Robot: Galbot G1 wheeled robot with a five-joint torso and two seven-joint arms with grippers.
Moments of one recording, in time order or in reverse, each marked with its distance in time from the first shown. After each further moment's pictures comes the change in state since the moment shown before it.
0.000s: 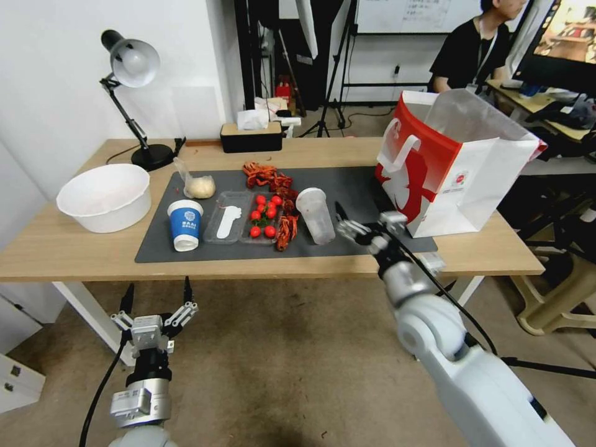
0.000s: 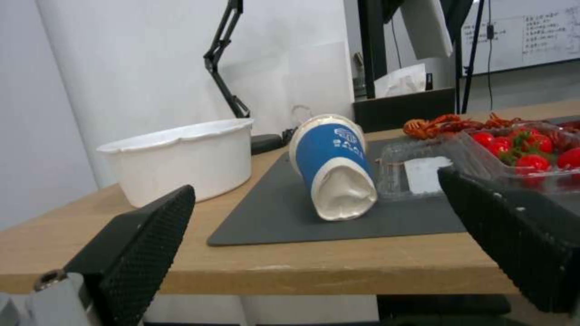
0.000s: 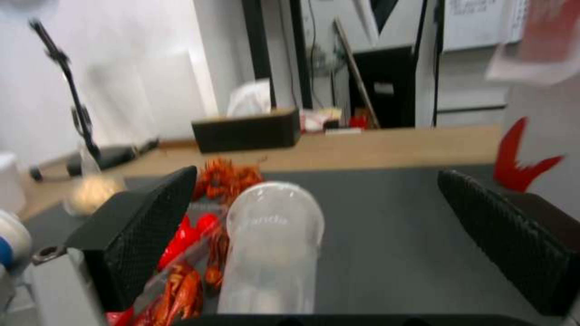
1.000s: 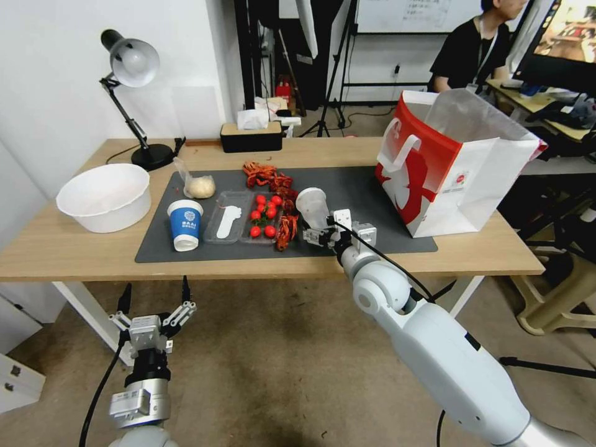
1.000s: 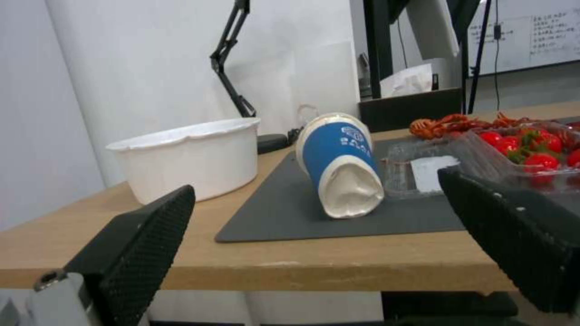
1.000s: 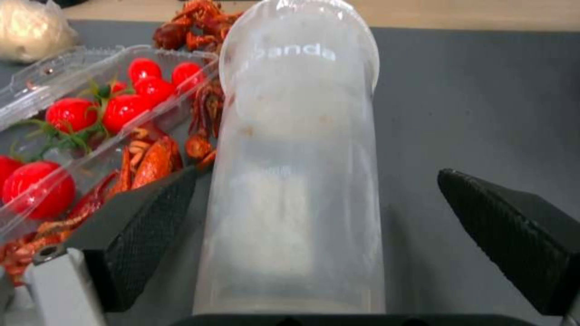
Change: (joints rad) left arm 0.004 -0.026 -0.014 0.007 0.013 -0.016 0.008; right arm 0.253 0.055 -0.200 -0.193 0.110 -0.361 0.142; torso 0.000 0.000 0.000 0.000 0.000
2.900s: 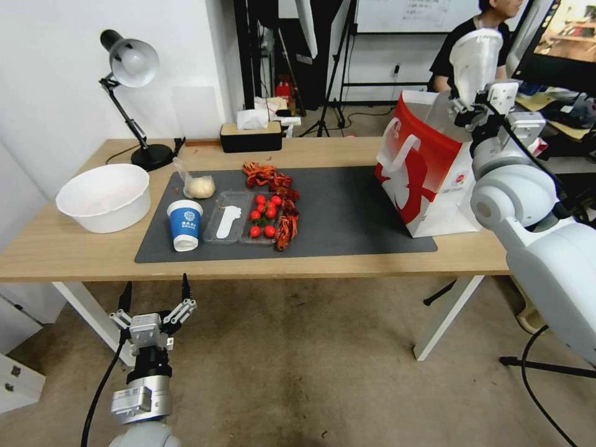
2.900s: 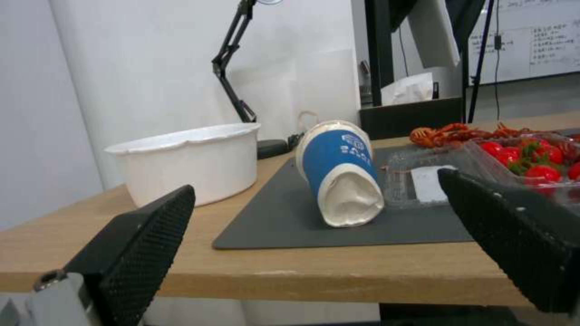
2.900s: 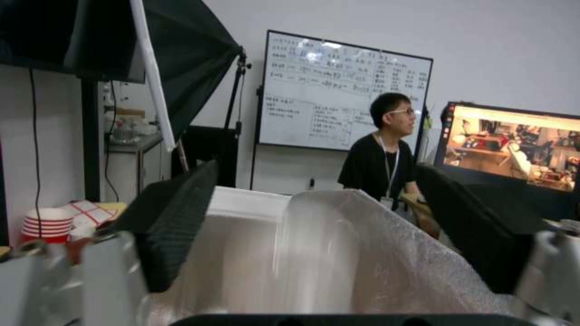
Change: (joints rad) left arm -0.015 0.004 0.005 0.010 -0.016 -0.017 -0.003; right arm 0.224 -0.325 0.280 0.049 -0.008 0.155 0.133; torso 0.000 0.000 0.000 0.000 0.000
